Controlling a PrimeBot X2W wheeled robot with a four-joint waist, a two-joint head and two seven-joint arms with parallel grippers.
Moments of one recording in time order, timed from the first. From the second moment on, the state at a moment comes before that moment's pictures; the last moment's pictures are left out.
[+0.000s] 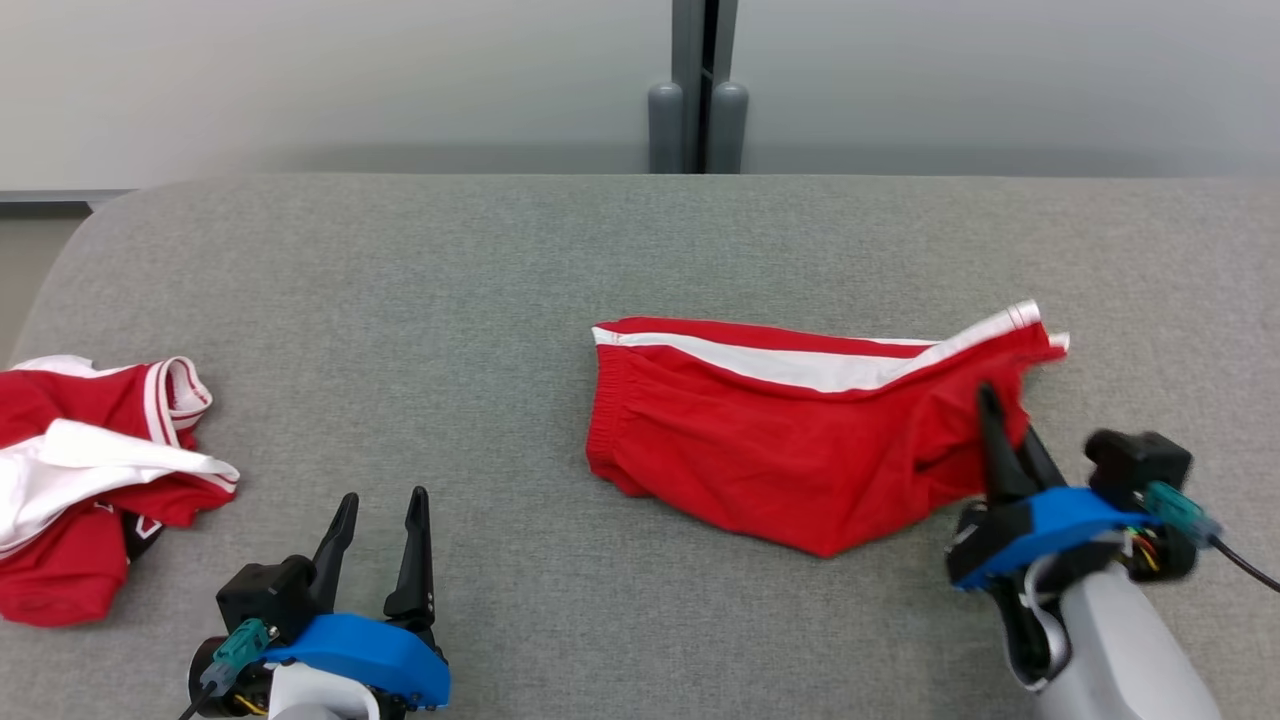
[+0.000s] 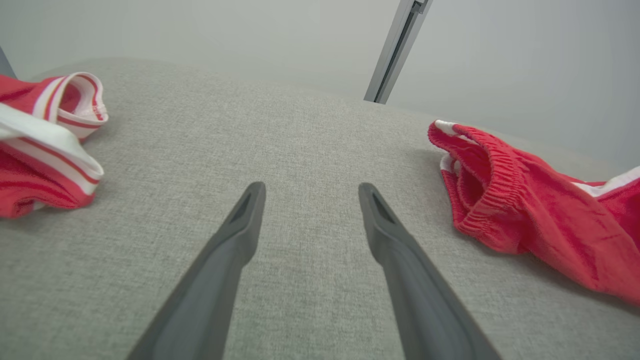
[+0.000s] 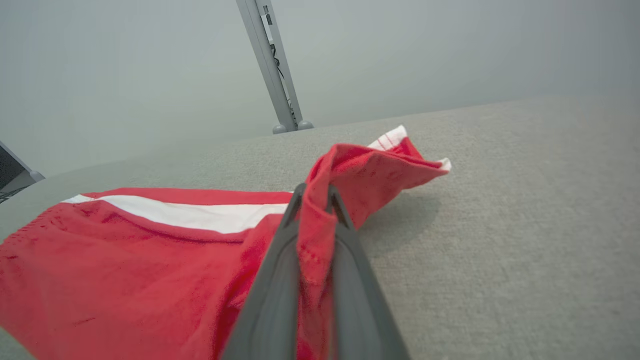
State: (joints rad) left arm -0.16 0.09 -0.12 0.51 -0.35 -0.13 -0.26; right arm -0.39 -0.05 -0.04 0.64 0.23 0.13 -0.26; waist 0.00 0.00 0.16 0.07
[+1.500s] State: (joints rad) left arm -0.16 0.08 -0.02 0.46 -0.11 -0.11 -0.26; right arm -0.23 -0.05 0.05 0.43 0.19 0.13 -0.26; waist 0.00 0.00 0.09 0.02
